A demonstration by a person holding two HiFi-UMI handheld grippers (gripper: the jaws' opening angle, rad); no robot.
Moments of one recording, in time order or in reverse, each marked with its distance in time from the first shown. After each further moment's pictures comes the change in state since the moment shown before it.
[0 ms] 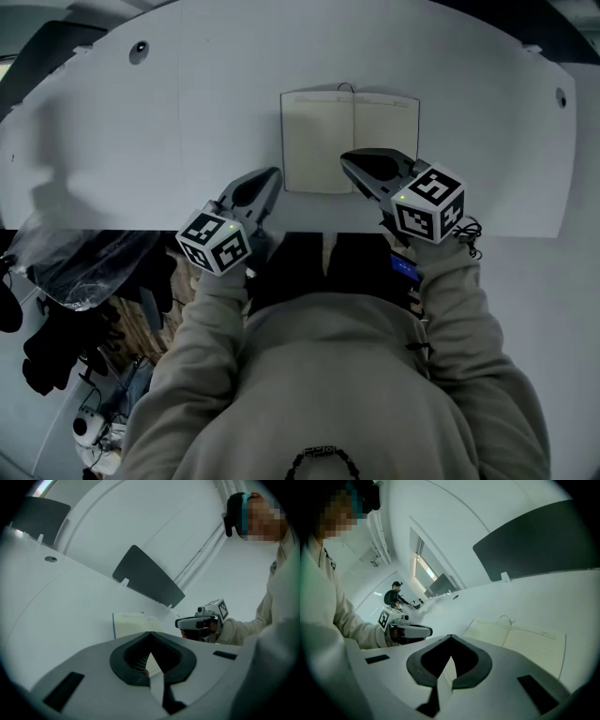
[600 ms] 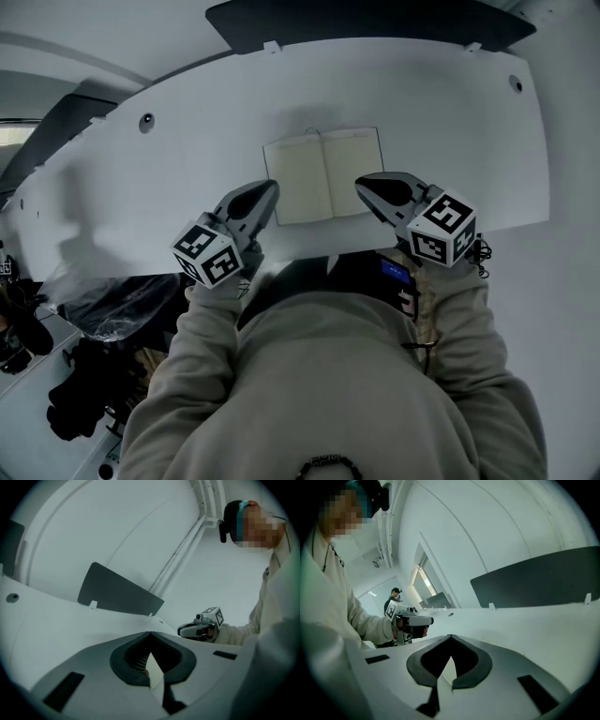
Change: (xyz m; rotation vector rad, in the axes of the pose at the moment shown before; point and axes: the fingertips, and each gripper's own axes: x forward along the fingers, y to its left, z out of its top) left arm 0.009 -0.092 0.094 0.211 -0.035 -0.189; right arm -0.119 0.020 0.048 -0.085 -0.165 -0.131
